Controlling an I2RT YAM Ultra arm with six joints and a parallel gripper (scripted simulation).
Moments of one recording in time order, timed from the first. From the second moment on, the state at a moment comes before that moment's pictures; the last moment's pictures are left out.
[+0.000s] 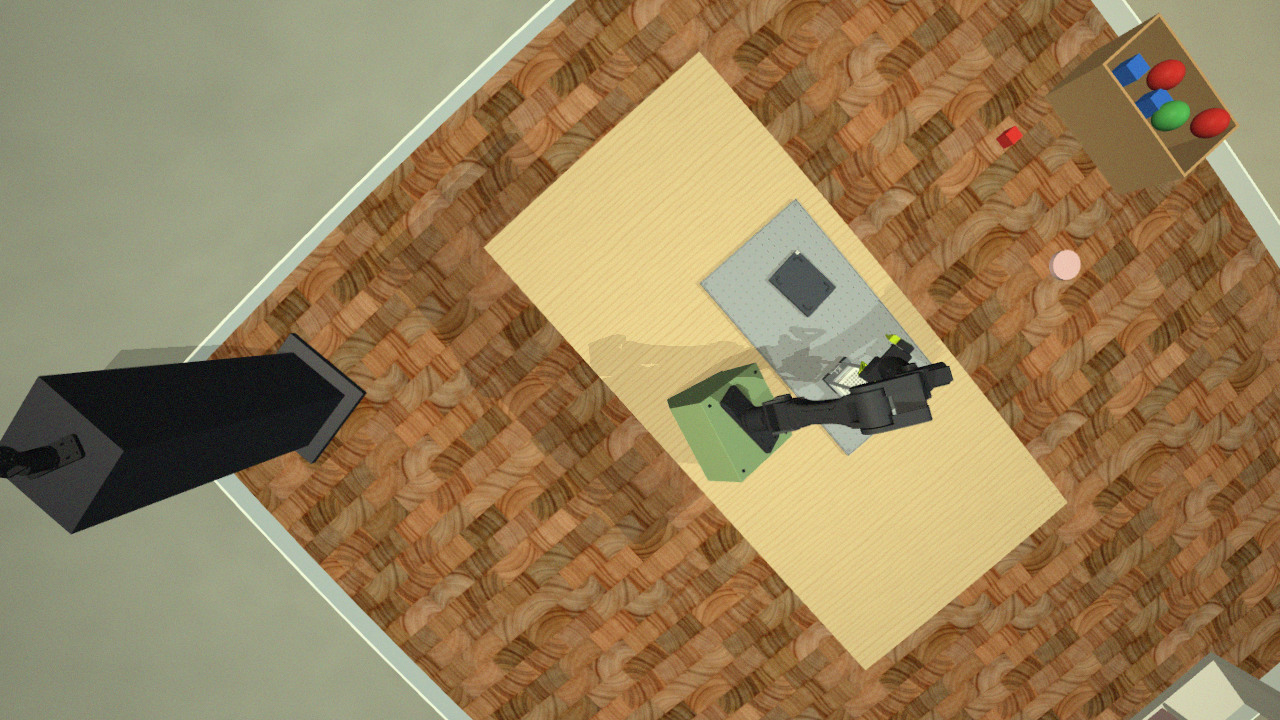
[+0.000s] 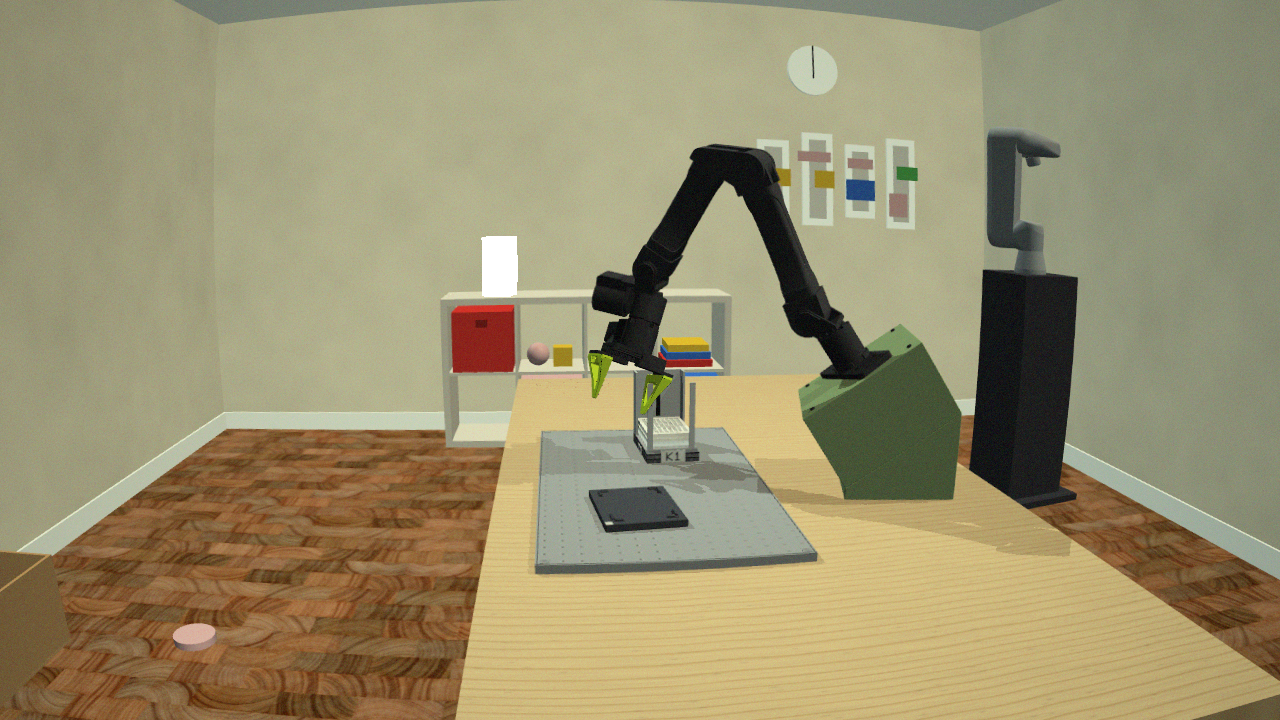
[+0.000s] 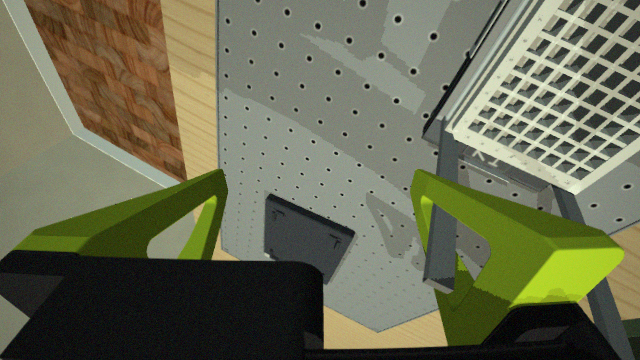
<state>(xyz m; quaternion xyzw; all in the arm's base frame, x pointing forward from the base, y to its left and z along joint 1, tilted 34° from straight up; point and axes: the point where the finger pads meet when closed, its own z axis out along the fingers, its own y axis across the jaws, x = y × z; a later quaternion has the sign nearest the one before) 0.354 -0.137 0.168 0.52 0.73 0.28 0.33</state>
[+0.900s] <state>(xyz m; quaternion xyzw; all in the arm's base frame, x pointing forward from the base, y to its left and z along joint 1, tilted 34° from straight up) 0.350 -0.137 0.175 0.53 0.73 0.28 0.33</state>
